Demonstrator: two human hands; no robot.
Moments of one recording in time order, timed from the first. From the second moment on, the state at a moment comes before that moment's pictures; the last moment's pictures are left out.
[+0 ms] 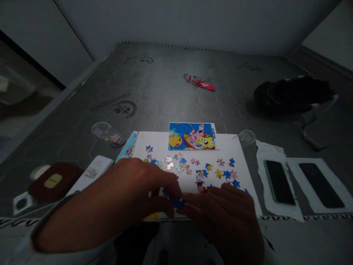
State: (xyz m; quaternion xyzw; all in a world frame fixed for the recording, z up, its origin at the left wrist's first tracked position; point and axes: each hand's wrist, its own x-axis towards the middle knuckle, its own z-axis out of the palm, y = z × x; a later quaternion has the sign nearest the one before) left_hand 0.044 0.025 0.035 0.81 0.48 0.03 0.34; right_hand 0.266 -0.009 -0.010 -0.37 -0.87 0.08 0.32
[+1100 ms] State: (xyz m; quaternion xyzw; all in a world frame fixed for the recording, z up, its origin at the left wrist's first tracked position) left_hand 0.039 0.023 0.029 0.84 0.43 0.06 0.32; right_hand 0.262 -0.010 -0.014 -0.35 -0.87 0.05 0.34
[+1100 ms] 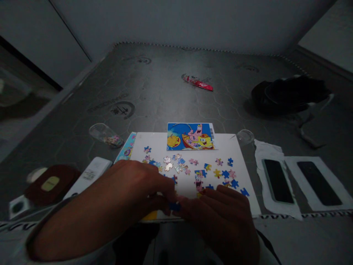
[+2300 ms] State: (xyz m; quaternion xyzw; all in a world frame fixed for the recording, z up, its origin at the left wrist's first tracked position) left_hand 0.040 0.022 0.030 0.83 0.44 0.06 0.32; right_hand 0.266 -0.008 -0.015 -0.37 -0.87 0.07 0.33
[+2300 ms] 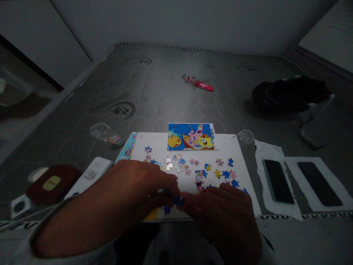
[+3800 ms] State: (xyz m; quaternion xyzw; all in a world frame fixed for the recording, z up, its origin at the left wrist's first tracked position) left_hand 0.043 0.022 0.029 0.83 0.46 0.05 0.32; right_hand 0.265 -0.009 -0.012 -0.36 -0.87 0.06 0.32
